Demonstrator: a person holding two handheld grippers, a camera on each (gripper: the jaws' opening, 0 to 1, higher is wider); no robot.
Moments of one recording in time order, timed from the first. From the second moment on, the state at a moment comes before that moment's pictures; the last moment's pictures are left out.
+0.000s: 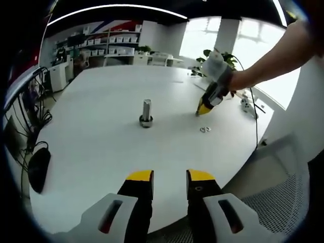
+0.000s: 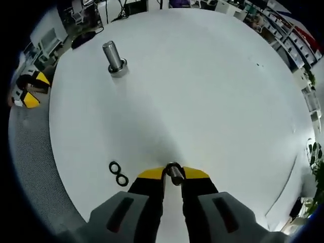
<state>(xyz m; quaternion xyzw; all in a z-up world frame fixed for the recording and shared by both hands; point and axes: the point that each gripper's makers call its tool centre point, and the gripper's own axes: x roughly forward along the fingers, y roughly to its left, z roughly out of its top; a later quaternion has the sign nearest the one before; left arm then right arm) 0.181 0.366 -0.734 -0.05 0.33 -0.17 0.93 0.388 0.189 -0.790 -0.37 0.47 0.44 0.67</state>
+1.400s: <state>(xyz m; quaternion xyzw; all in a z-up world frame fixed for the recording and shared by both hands) 0.183 0.368 -0.731 -0.05 0.31 -0.17 0.93 0.315 0.193 -0.796 -0.38 0.48 0.49 0.62</state>
